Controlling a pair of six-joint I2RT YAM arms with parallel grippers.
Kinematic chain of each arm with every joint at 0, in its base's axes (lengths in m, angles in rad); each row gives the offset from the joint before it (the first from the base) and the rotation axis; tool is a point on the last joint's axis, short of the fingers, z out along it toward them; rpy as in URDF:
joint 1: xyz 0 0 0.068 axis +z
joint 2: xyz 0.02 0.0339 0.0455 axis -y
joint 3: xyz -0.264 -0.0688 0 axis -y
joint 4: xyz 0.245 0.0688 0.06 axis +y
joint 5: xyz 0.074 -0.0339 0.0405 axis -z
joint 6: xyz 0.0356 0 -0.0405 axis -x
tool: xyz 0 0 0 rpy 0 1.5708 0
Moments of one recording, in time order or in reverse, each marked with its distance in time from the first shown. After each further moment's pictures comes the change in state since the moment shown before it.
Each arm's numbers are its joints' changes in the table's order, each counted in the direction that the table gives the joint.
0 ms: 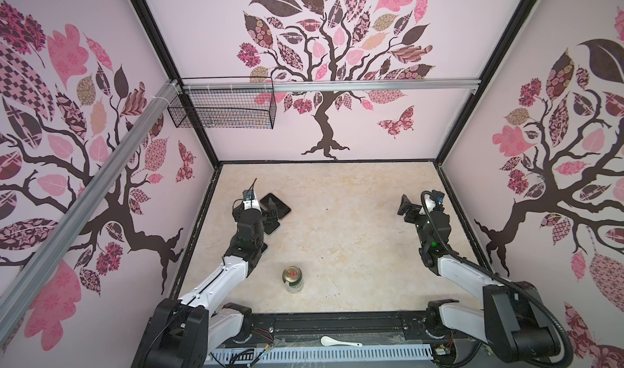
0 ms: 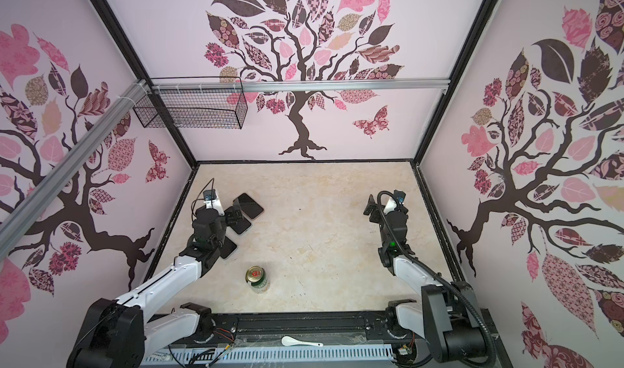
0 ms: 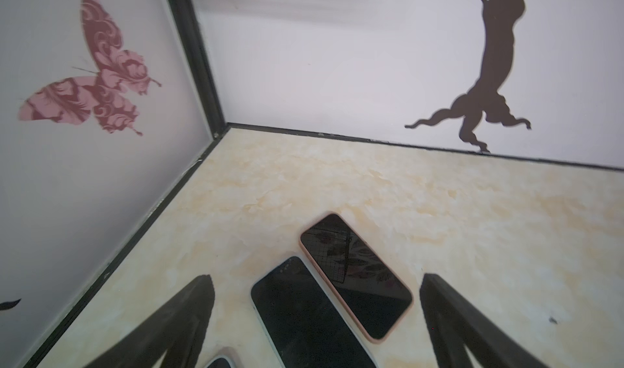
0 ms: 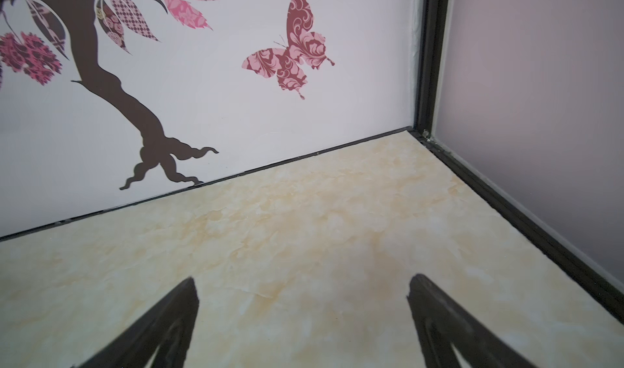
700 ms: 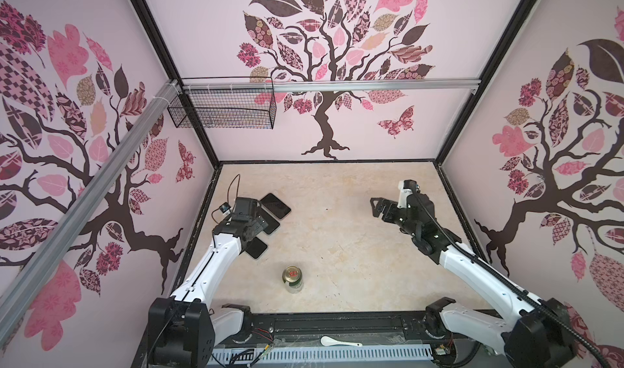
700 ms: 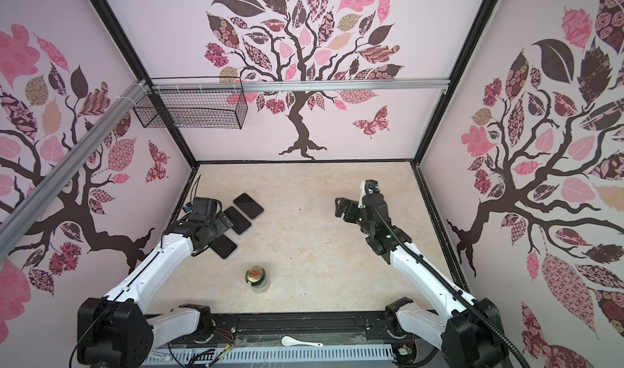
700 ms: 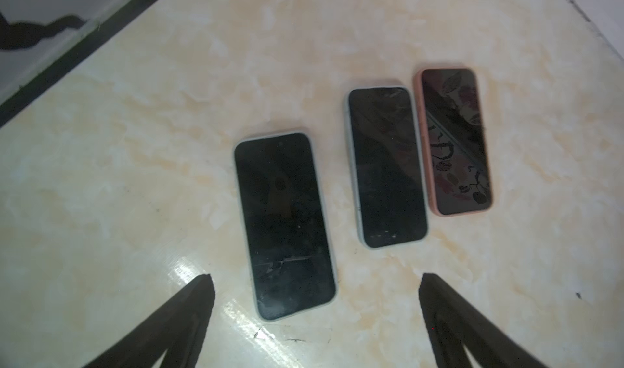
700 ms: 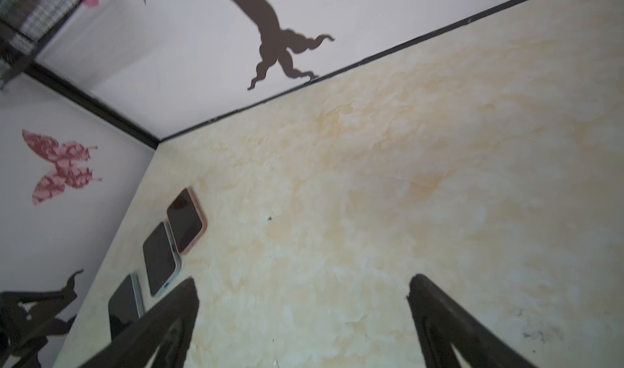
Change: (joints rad) left arm 0.173 -0.076 0.278 1.001 0.174 0.627; right arm 0.365 0.072 0.360 0.776 -0.126 -0.258
